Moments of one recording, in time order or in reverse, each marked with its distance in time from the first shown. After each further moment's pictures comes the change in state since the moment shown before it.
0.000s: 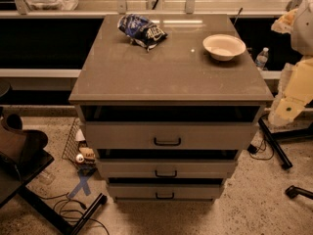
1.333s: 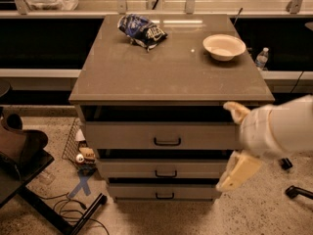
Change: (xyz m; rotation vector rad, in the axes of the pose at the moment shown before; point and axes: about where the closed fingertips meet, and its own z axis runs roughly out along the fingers) arm -0.009 0.090 0.165 -0.054 -0.337 -0.028
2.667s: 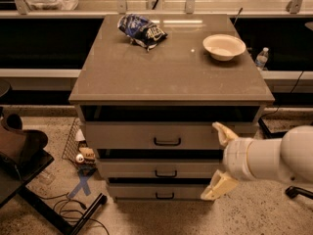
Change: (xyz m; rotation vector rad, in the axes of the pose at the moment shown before) arm 0.037 0.010 0.092 0.098 -0.105 -0.032
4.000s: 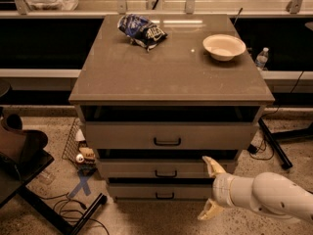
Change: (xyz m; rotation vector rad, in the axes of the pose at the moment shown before) arm 0.115 0.059 0.132 -0.005 -0.034 -0.113
